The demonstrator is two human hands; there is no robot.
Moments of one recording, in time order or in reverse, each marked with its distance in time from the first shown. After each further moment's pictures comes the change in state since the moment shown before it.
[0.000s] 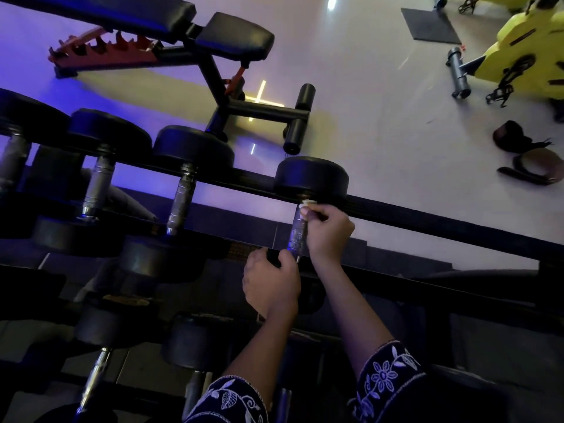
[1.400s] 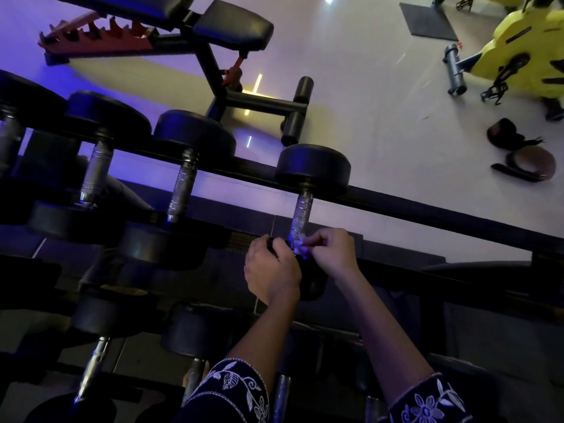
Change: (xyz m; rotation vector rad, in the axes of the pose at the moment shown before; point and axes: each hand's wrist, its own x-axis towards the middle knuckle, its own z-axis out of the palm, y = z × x) left_hand -0.001 -0.004 -0.002 -0.106 0.011 -0.004; right_hand -0.032 0.021 -0.040 -0.181 -0.525 0.260
